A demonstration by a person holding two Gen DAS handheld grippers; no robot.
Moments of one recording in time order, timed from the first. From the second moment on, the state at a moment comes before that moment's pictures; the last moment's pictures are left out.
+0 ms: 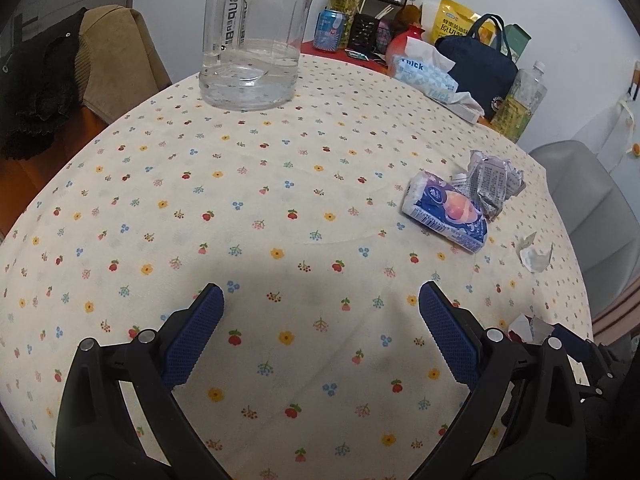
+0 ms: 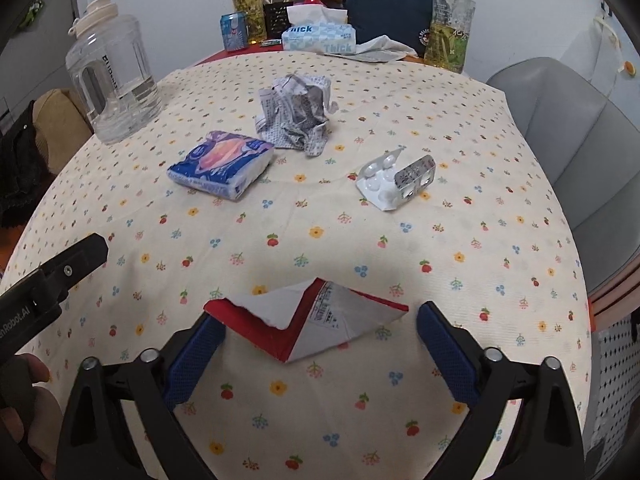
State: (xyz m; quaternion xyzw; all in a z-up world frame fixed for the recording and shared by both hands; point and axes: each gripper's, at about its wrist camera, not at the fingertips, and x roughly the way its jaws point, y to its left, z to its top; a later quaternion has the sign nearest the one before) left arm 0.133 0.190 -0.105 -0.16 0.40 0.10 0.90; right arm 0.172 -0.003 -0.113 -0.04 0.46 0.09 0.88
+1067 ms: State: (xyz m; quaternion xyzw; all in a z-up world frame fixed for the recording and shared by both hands) left arm 0.223 0.101 -0.108 -0.06 0.44 0.04 0.90; right arm 0.197 -0.102 -0.079 0.03 0.43 0.05 0.90
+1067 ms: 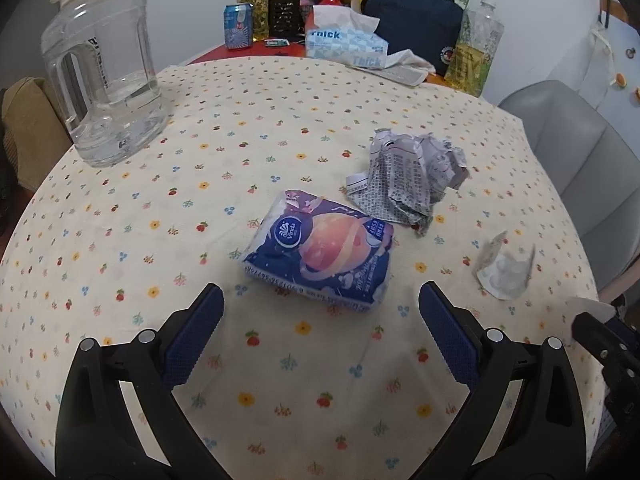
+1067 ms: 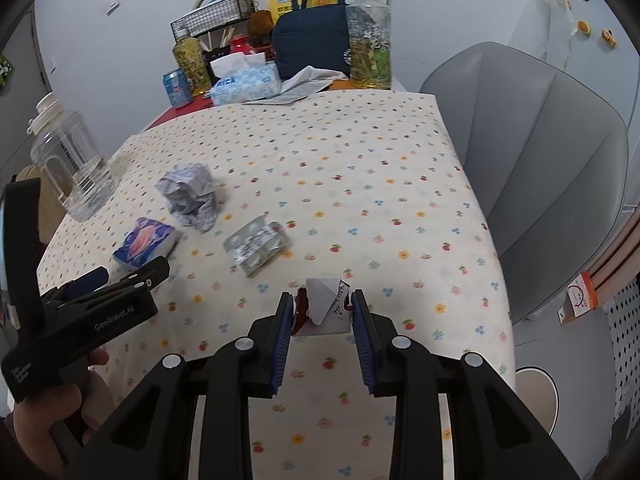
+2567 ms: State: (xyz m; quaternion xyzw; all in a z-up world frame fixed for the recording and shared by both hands) left arm 0.134 0.023 -0.025 -0.01 0.35 0.01 0.94; right arm 0.094 -0.171 -0.011 0.04 0.37 -0.01 0.93
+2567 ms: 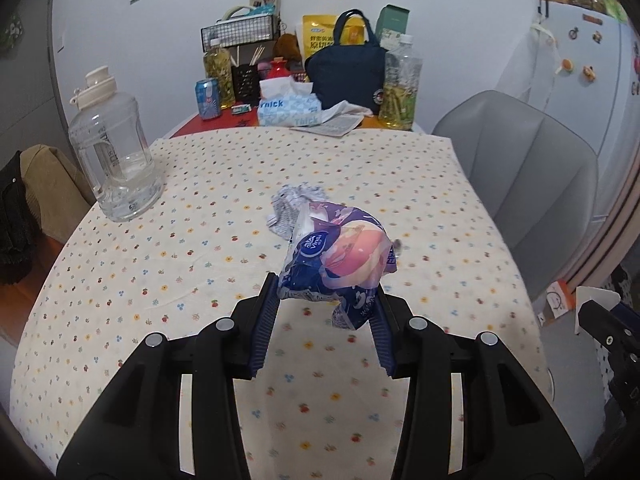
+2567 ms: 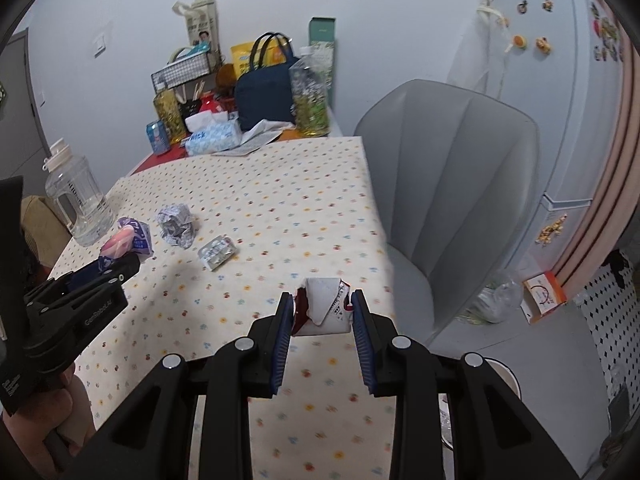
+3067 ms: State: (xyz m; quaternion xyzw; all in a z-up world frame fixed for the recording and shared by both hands) left arm 0.101 -0.047 -0.004 0.02 0.34 -0.05 0.94; right arm 0.043 -0.240 0.001 0.08 0.34 -0.07 0.93
